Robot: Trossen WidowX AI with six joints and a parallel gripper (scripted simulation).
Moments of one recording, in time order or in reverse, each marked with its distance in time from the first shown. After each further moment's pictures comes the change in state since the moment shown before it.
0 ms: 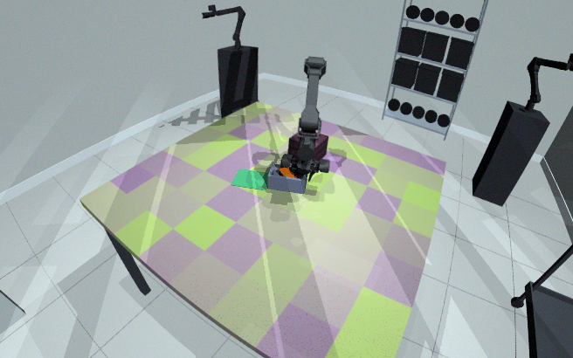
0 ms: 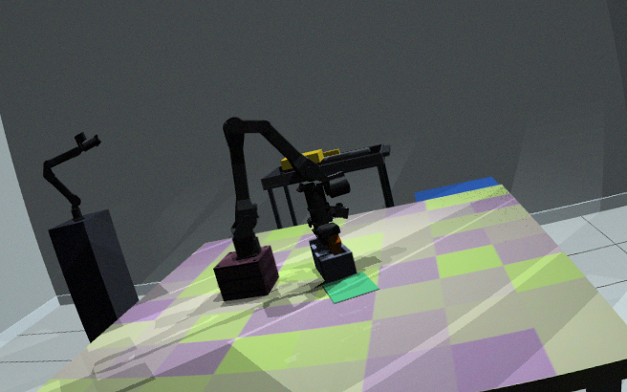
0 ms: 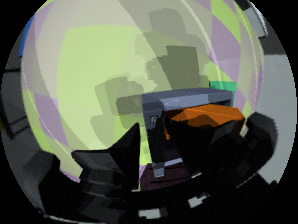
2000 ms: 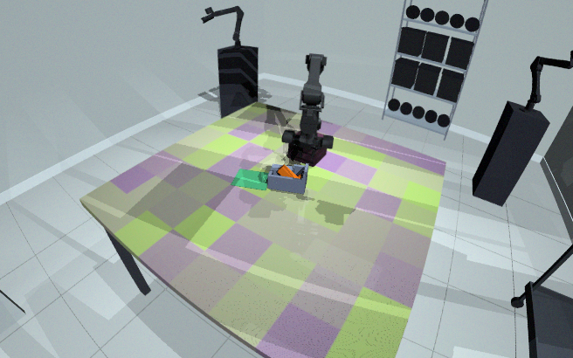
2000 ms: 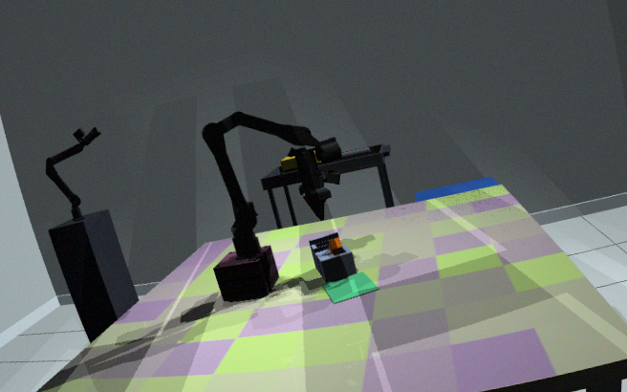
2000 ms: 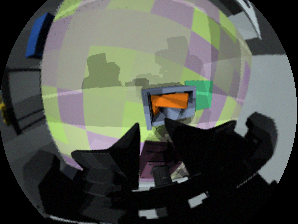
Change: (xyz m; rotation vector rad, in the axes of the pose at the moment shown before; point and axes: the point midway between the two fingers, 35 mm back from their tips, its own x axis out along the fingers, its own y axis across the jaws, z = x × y) arm -0.106 0.001 0.001 0.000 0.001 0.000
